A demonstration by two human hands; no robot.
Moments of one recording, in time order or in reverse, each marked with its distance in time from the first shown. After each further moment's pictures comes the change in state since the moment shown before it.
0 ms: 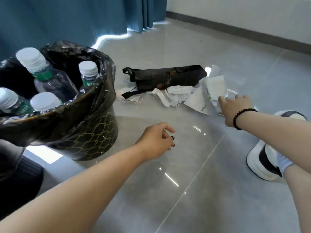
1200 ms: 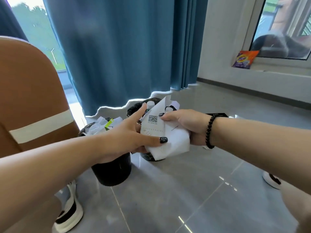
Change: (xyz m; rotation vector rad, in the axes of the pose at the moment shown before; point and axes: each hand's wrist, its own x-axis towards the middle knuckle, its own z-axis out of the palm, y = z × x) left_hand -0.379 0.050 -0.191 -0.316 0.139 0.121; right_hand -0.318 -0.122 -0.358 1.957 -0.598 -0.446
